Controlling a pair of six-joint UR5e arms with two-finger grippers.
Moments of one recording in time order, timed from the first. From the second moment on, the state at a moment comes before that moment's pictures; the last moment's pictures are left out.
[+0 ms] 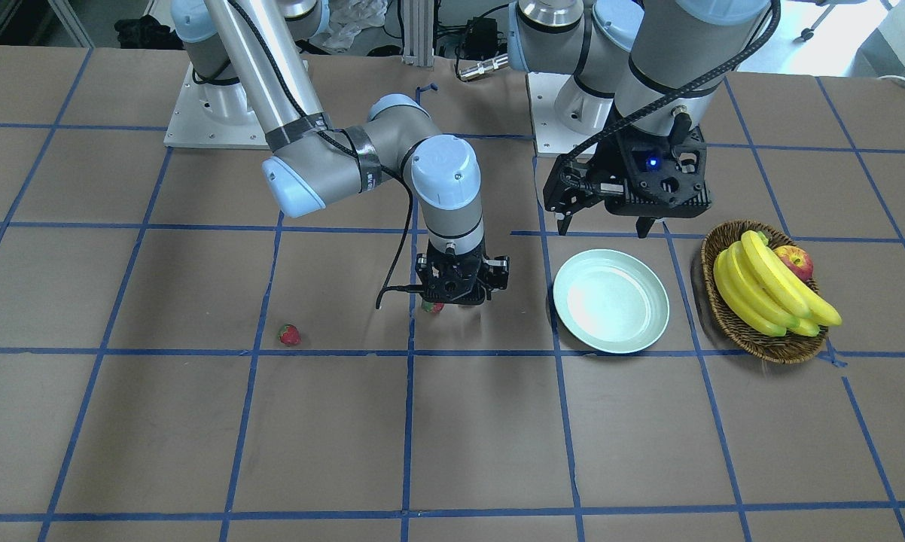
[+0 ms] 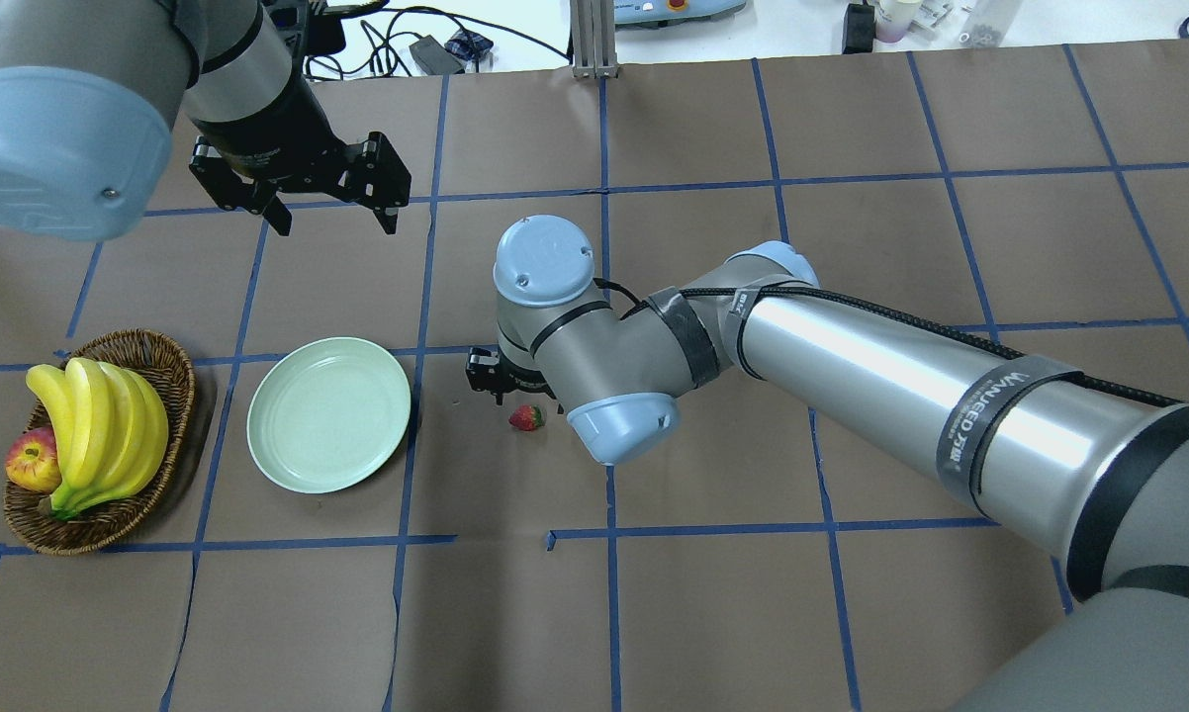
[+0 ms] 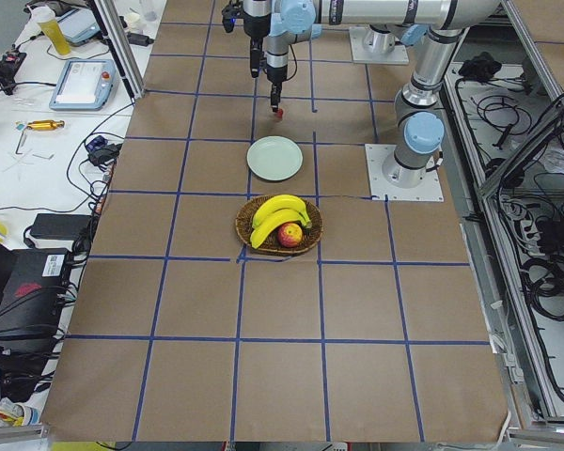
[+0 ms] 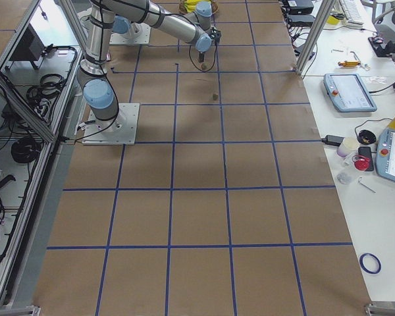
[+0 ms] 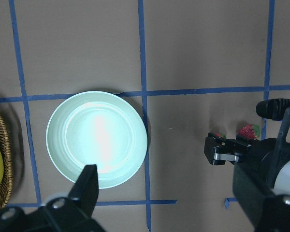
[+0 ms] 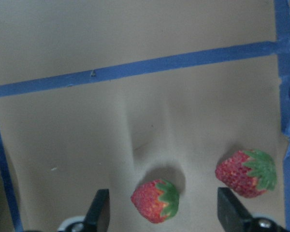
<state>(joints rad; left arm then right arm) -1.62 -1.62 -1.57 -1.45 1.59 -0.03 2.09 -1.08 1.76 -2.35 -1.44 0.64</state>
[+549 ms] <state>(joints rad) -1.62 -1.62 -1.57 -1.45 1.59 -0.03 1.96 -1.16 1.77 -2.27 -1.56 0.42</state>
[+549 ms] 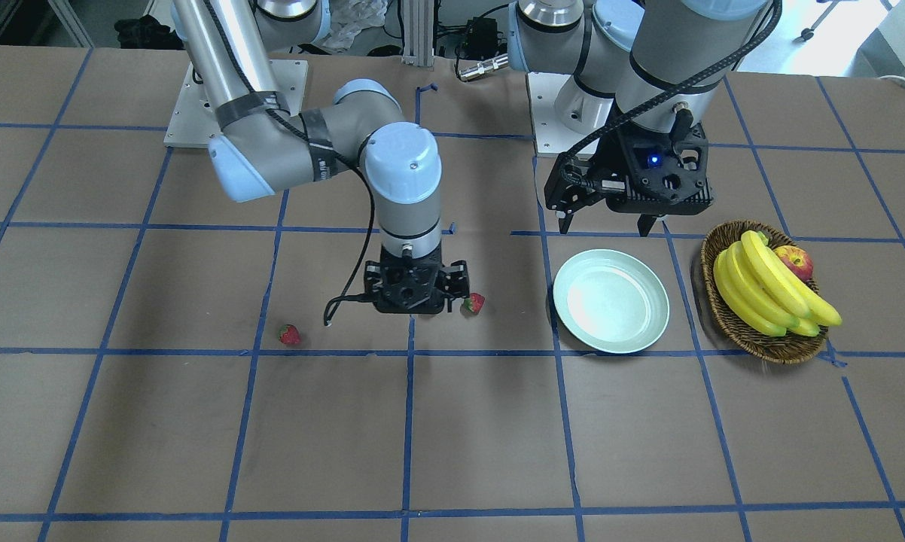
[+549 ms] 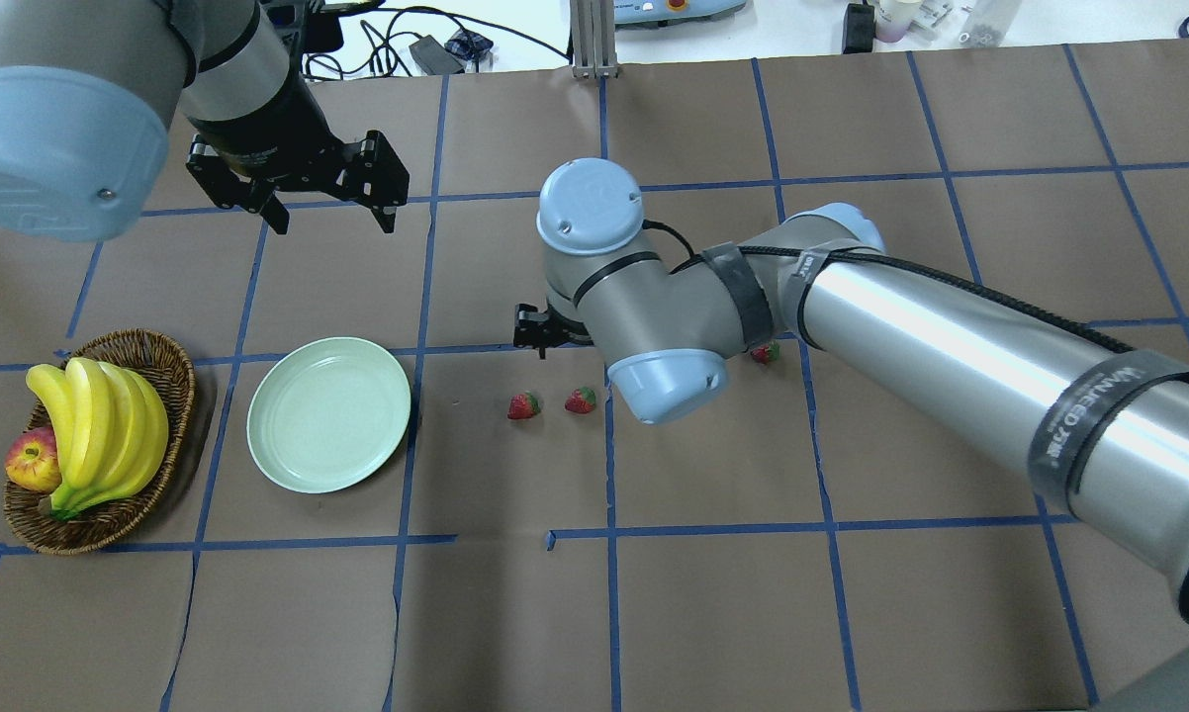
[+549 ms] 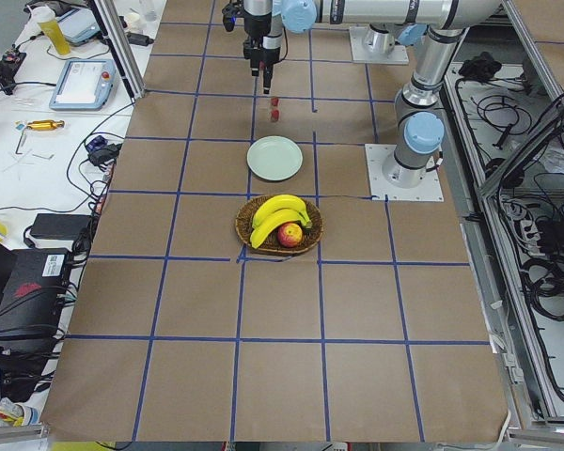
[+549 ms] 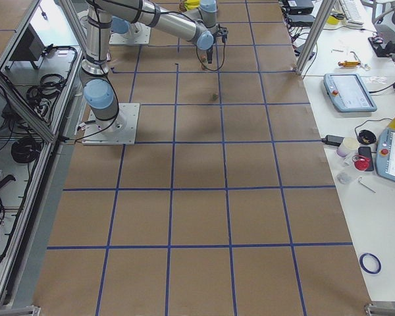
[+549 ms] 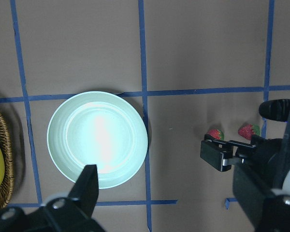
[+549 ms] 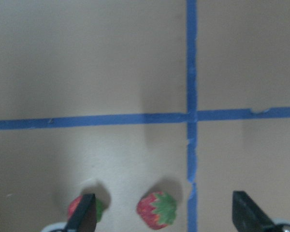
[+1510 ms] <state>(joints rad) -1.63 -1.62 -1.59 -1.45 1.59 -0.03 1.69 -1.19 1.91 -2.24 -1.63 0.06</state>
